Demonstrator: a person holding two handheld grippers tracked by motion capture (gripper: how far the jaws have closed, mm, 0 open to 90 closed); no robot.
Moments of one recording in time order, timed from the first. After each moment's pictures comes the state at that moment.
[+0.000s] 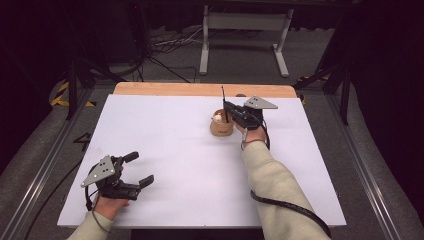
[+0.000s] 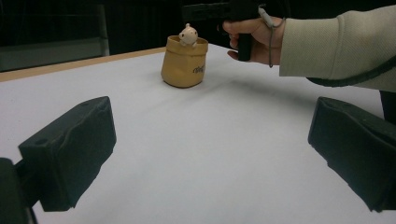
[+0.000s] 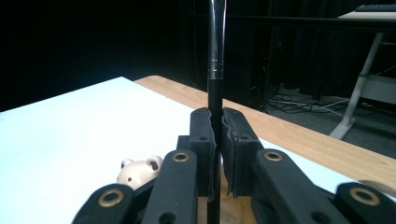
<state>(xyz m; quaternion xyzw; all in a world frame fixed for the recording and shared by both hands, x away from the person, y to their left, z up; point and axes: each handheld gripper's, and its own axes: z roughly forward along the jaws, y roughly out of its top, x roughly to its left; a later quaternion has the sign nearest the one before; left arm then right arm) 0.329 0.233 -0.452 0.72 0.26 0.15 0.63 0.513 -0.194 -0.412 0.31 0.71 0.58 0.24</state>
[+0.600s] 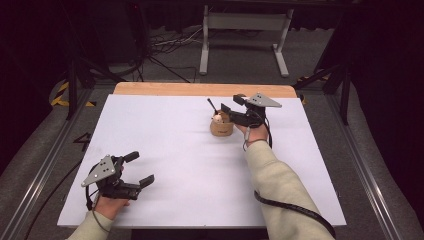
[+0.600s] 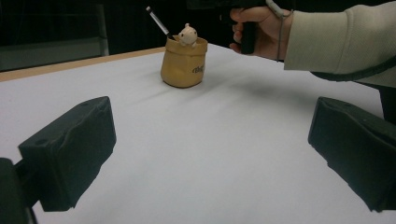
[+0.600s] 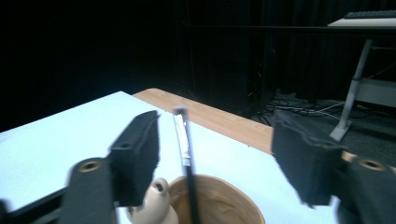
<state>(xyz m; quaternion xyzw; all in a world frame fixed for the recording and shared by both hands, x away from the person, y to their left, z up) 0.330 0.232 -0.452 0.72 0.26 0.15 0.63 0.507 -0.196 -0.392 0.32 0.70 0.59 0.25</state>
